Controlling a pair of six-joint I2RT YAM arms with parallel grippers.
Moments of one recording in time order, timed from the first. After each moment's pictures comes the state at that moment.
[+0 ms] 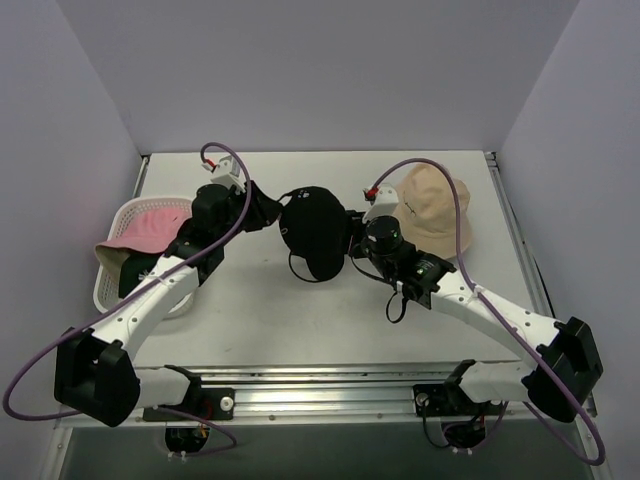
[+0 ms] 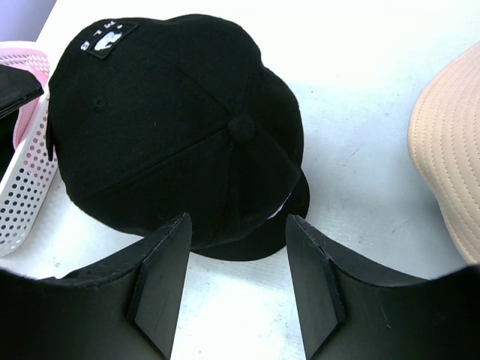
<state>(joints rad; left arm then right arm) -0.41 1.29 0.99 0.02 0.09 -0.62 0.77 1.24 0.91 -0.04 0.35 0.44</state>
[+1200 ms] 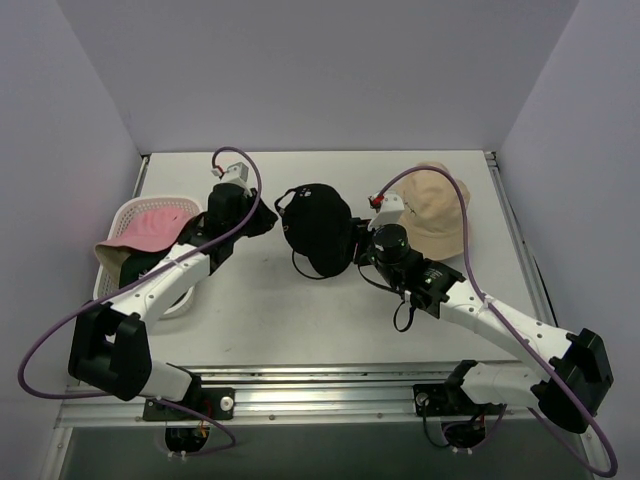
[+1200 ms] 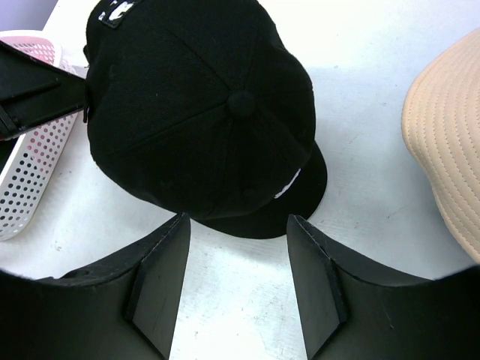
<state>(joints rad) -0.41 1.42 1.03 -0.07 0.00 -0.62 0.79 1.16 0.85 -0.06 0.35 0.44</state>
